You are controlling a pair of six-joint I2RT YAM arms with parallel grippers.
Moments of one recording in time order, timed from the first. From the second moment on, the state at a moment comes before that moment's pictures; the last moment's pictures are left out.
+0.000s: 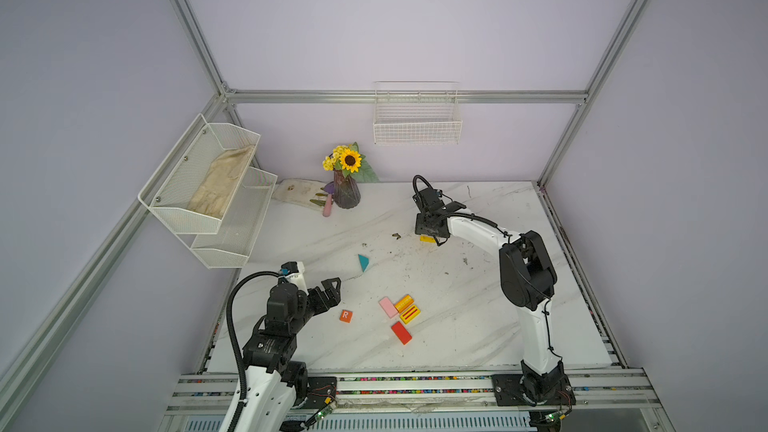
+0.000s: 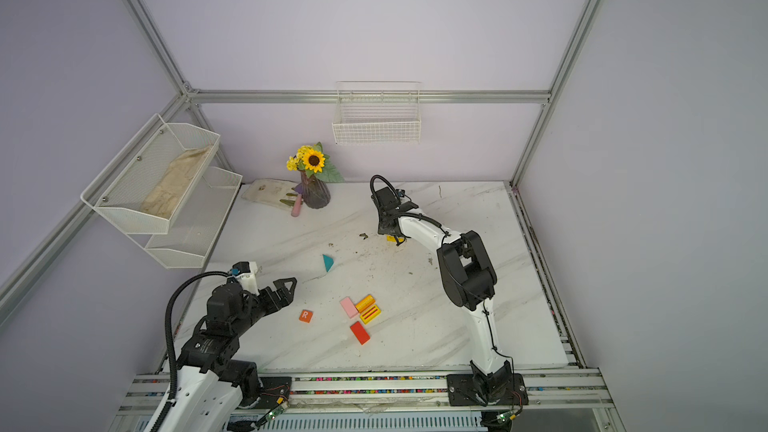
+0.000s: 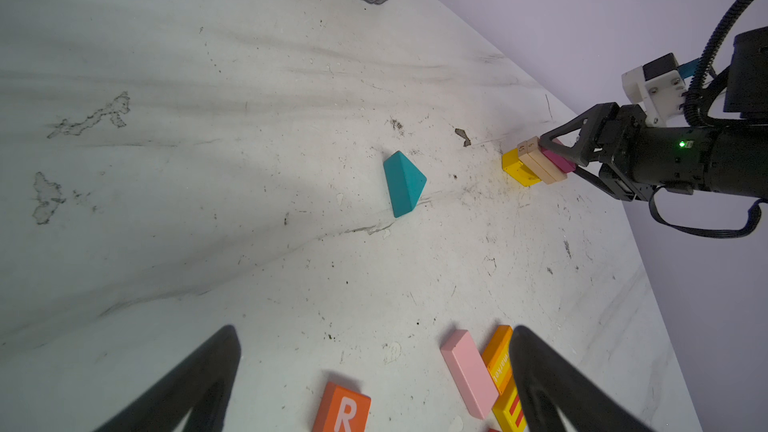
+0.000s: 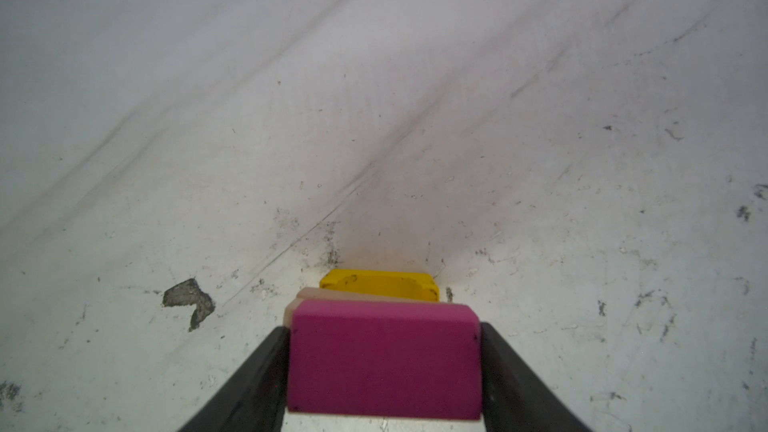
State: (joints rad) left arm -0.11 0.47 0.36 -0.45 0.15 -0.57; right arm 0.57 2.13 1.72 -0.64 0.32 0.64
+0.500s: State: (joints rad) left arm -0.11 0.47 0.36 -0.45 0.15 -0.57; right arm 0.57 2.11 1.70 -0.64 0.31 0.64
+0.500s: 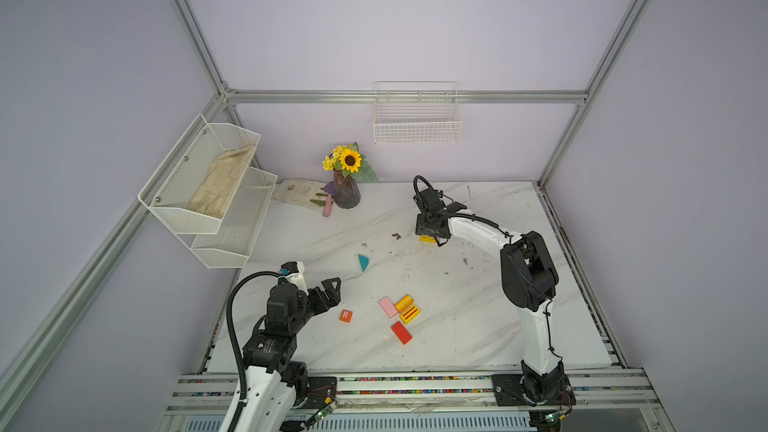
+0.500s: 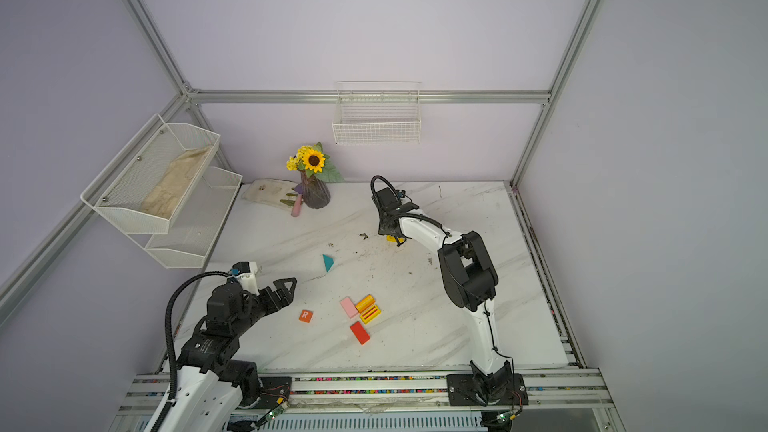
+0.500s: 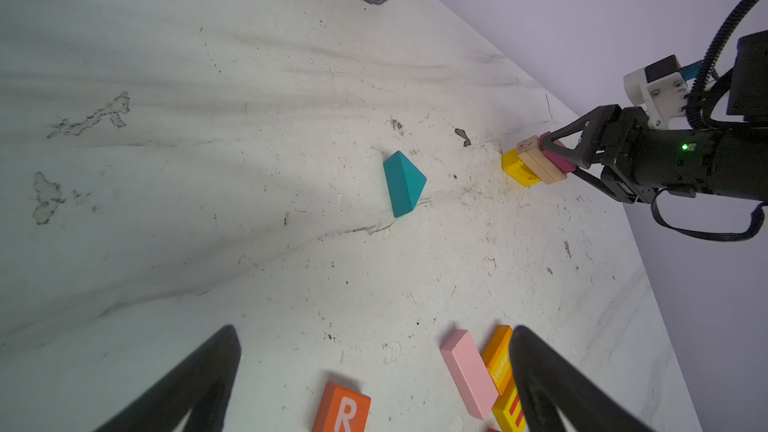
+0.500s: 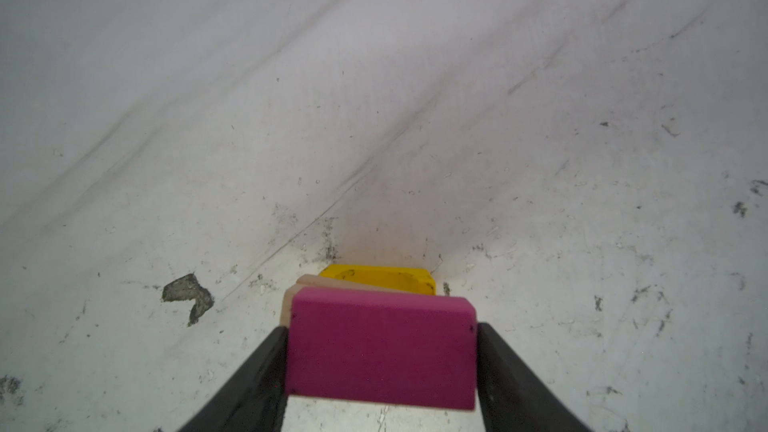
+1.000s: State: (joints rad) left arm -0.11 0.47 0.36 -0.45 0.15 -0.57; right arm 0.58 1.85 1.48 -0.58 0.29 0.63
